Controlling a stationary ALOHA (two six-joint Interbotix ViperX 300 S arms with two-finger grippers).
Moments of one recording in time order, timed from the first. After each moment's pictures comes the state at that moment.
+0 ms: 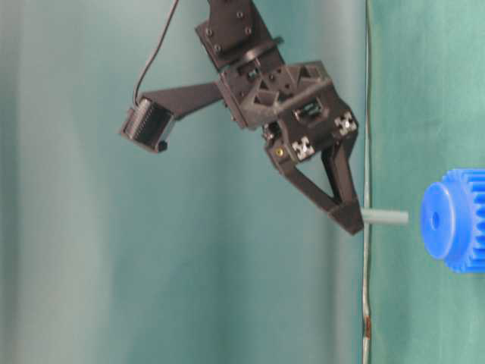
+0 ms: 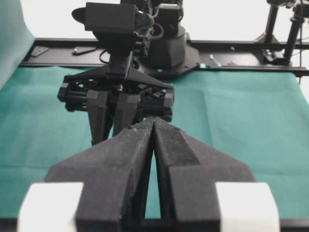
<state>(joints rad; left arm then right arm) 0.03 -0.99 1.17 0.01 -0.17 -0.01 -0.13 0.12 0.64 0.01 -0.31 -0.02</state>
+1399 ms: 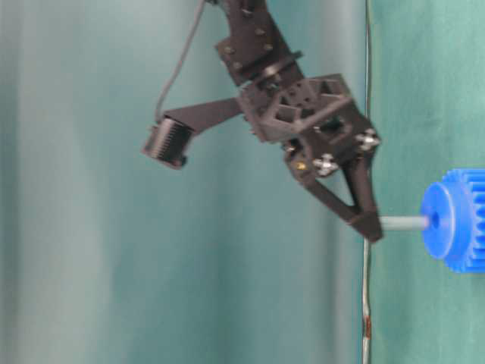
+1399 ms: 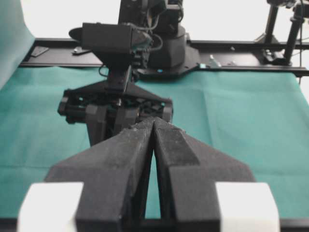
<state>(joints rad) 0.02 -0.99 1.17 0.01 -0.17 -0.01 -0.13 0.15 0.62 0.03 -0.31 -0.02</state>
